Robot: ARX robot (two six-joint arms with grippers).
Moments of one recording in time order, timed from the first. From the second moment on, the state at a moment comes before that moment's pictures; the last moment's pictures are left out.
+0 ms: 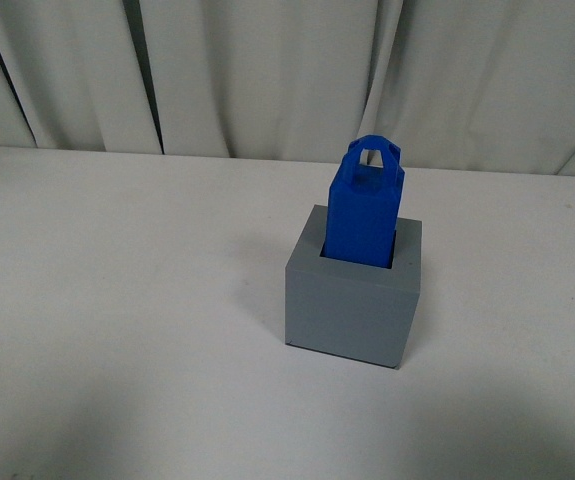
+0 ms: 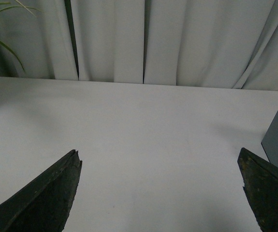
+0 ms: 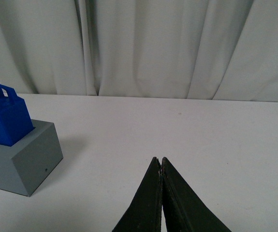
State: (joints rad) left arm 0.00 0.00 0.02 0.00 0.00 0.00; right arm 0.00 0.01 0.01 0.00 0.00 -0.01
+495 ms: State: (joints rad) left arm 0.00 0.00 0.02 0.00 0.00 0.00; right arm 0.00 0.00 0.01 0.00 0.00 -0.01
